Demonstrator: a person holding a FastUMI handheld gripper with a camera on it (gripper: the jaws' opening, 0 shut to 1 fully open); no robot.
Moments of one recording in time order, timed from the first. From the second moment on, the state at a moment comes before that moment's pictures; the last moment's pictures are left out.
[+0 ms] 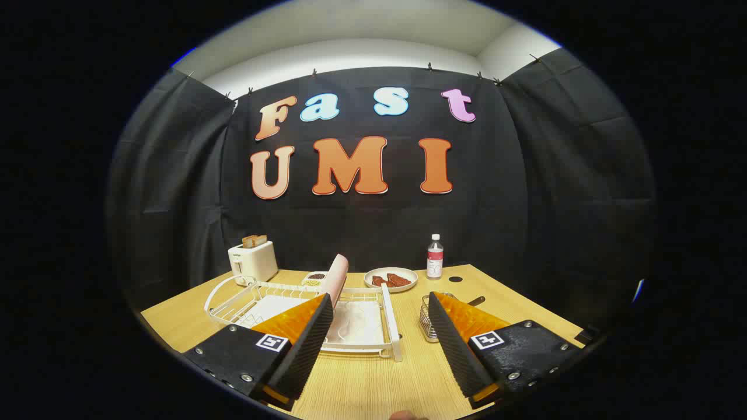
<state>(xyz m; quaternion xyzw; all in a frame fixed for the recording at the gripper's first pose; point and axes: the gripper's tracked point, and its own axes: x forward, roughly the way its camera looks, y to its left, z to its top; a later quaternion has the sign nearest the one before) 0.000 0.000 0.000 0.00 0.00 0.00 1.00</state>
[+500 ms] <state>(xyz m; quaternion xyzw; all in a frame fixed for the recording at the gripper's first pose) -0.001 0.003 -0.004 0.00 0.01 0.00 1.00</state>
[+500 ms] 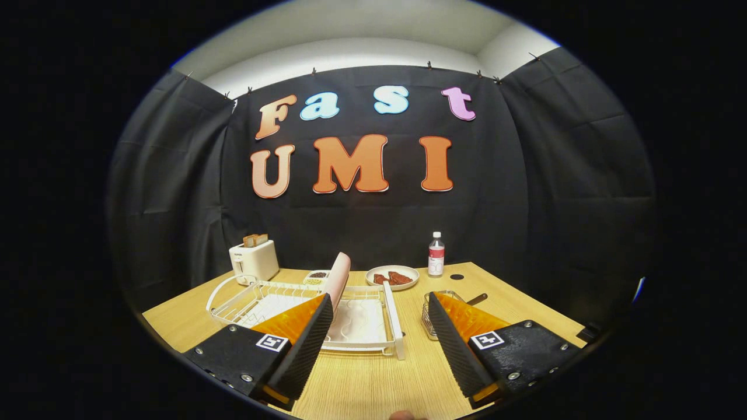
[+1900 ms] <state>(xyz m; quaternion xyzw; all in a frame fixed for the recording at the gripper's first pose) 0.162 0.085 -0.023 -0.01 0.22 0.05 0.97</state>
